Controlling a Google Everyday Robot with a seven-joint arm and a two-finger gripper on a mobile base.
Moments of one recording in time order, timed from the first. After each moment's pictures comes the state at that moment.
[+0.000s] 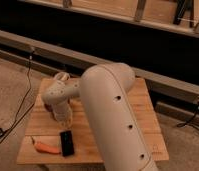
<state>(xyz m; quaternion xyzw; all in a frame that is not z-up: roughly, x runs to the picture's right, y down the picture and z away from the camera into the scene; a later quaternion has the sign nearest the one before) -0.180 0.213 0.848 -0.33 0.25 0.46 0.79</state>
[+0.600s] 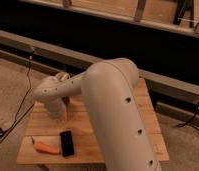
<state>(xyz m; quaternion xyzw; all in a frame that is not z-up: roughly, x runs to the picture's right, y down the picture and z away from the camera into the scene) -0.212 0.197 0.797 -0.34 0.20 0.42 0.82</state>
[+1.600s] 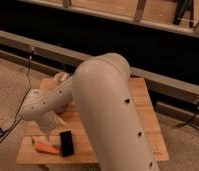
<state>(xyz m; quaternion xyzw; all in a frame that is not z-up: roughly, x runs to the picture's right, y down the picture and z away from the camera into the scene) -0.223 0.243 0.763 -0.28 0.21 0.41 0.84</state>
